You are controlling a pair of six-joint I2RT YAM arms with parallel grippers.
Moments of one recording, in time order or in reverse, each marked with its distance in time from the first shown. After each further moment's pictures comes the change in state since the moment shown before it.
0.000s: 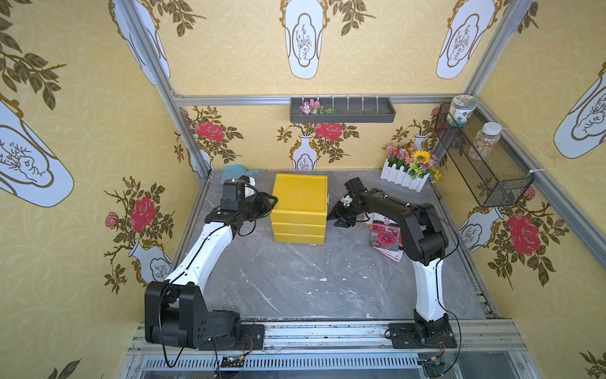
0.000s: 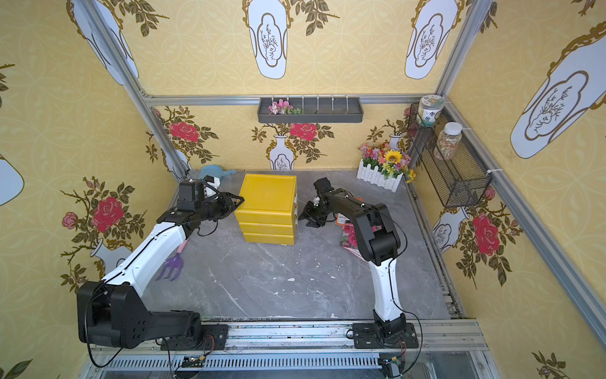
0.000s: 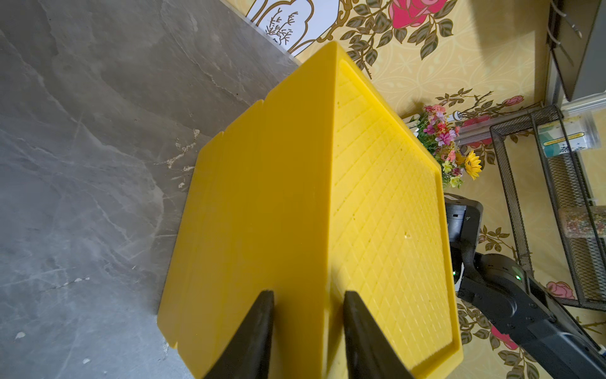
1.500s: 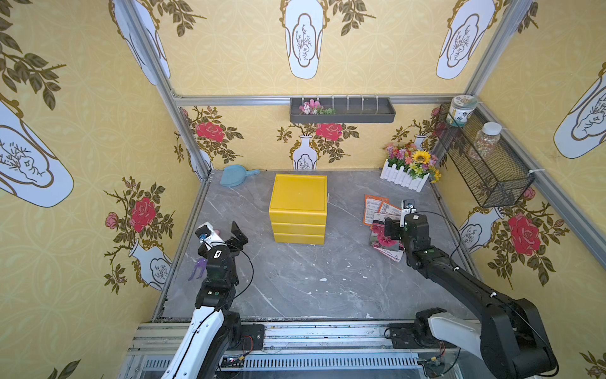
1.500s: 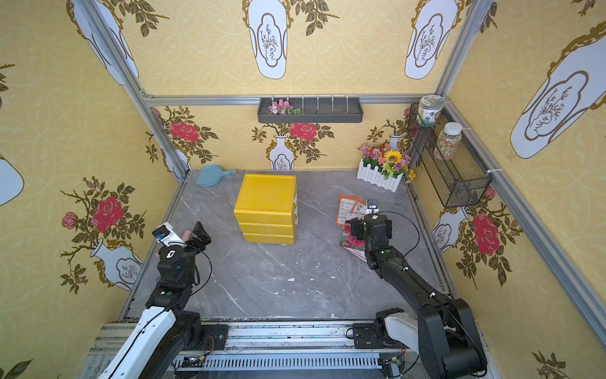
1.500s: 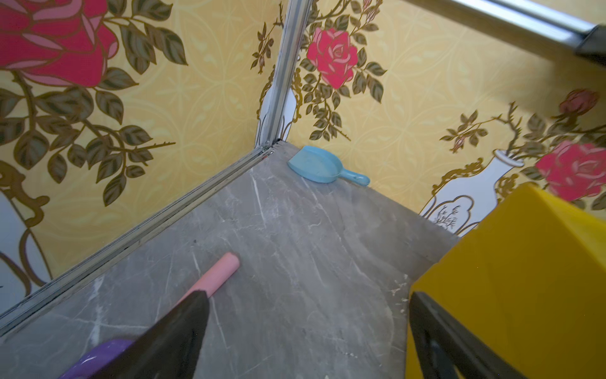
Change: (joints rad) left arm 0.008 -0.723 -0.850 0.592 -0.912 0.314; right arm -0.222 -0.981 -1.104 0.798 0.875 -0.796
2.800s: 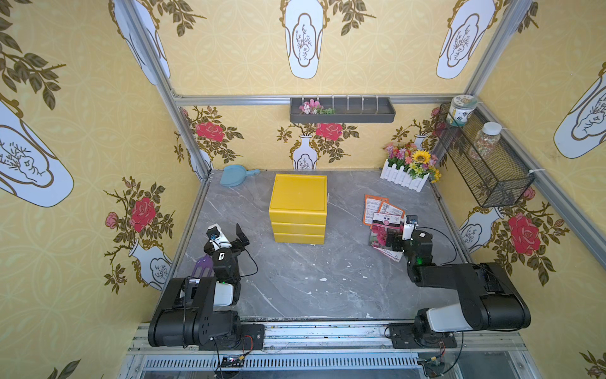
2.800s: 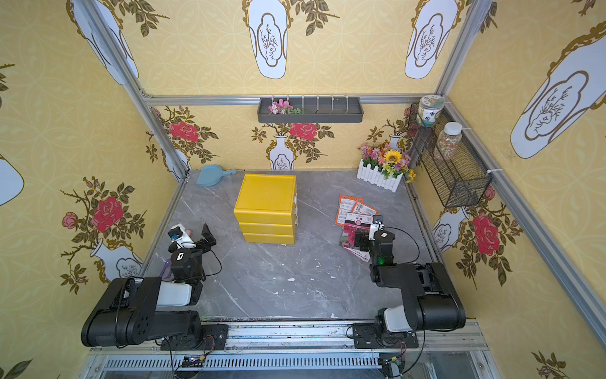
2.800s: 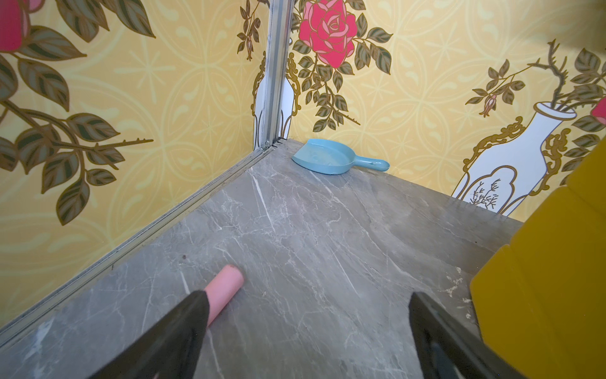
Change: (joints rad) left arm 0.140 0.725 -0.143 0.956 0.172 0.136; right arm -0.138 0.263 -0.221 0.552 -0.254 0.004
